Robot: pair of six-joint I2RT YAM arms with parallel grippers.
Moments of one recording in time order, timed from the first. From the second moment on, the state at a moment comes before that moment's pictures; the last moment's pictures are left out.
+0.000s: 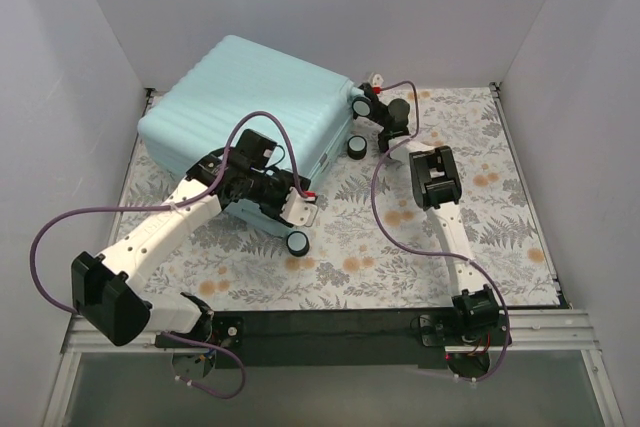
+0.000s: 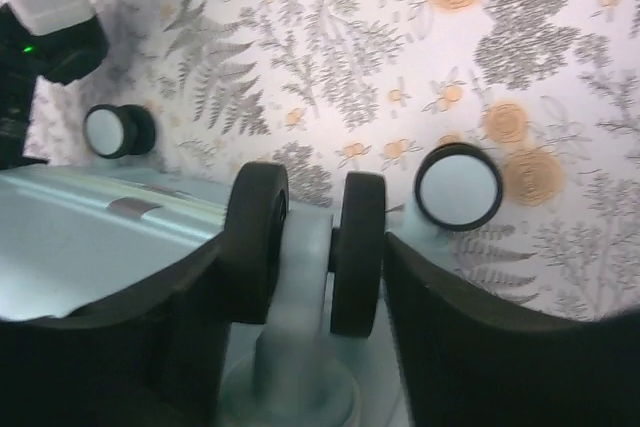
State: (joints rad) left arm -0.60 1.32 1.21 -0.89 0.56 1.41; right arm 0.28 2.88 2.21 1.14 -0.86 0.25
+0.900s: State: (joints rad) left arm -0.08 1.44 1.55 -0.46 -0.11 0.00; right arm 0.32 2.49 1.50 1.25 -0.80 0.18
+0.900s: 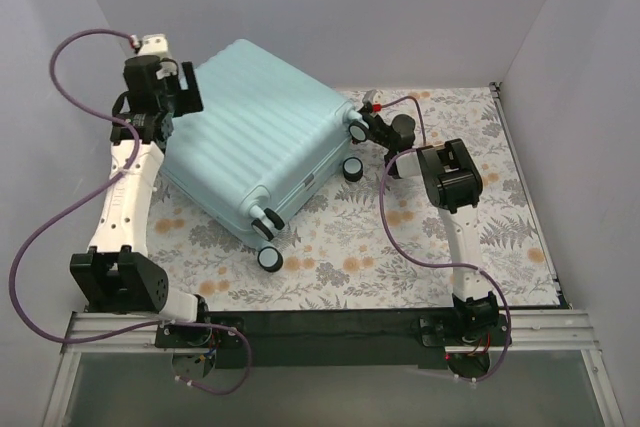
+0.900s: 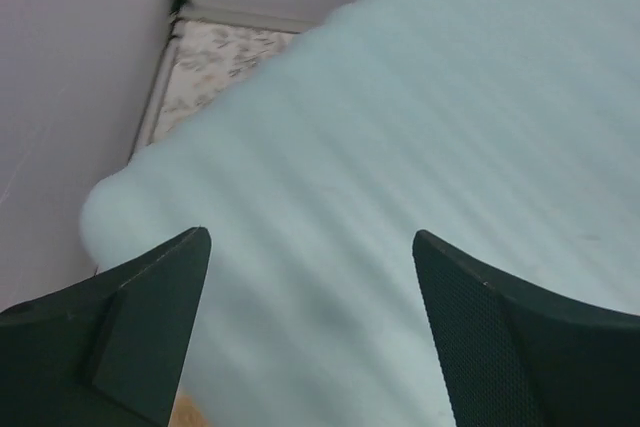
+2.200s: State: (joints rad) left arm 0.16 2.40 2.47 -0.52 0.81 -0.16; right arm 0.31 1.84 0.61 1.16 -0.95 0.12
